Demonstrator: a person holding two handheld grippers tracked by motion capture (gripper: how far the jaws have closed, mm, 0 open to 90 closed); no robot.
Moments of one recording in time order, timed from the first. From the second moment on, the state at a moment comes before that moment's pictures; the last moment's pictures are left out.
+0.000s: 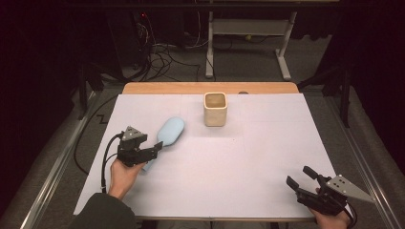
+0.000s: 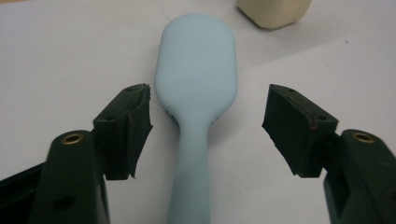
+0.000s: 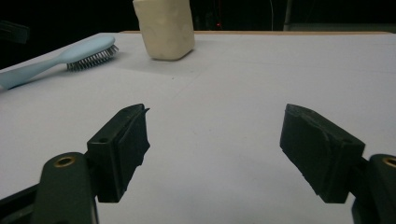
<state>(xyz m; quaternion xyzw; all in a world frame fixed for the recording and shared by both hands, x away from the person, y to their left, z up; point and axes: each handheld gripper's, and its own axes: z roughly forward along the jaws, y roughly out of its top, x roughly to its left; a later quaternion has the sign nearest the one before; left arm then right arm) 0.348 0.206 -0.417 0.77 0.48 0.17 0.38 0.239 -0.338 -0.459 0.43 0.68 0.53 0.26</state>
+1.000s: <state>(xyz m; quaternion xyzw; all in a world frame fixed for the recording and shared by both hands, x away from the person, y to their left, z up) 0.374 0.194 -0.417 0.83 0.48 0.12 0.26 0.239 -0.337 -0.460 0.43 0.68 0.53 0.26</state>
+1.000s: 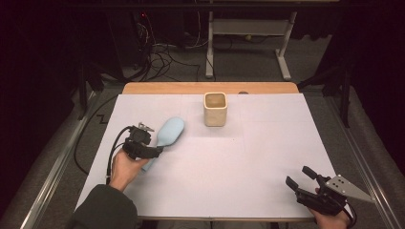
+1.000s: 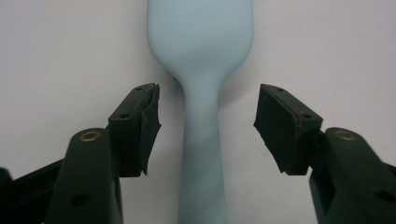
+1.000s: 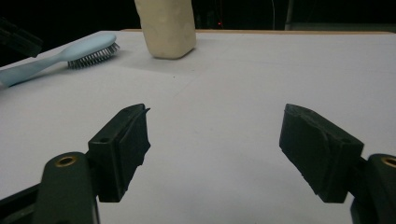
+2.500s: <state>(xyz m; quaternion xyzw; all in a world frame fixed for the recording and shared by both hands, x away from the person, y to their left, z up) 0.393 0.186 -0.442 0.84 0.50 0.09 0.20 0.239 -0.336 -0.460 0.43 0.69 0.53 0.26</state>
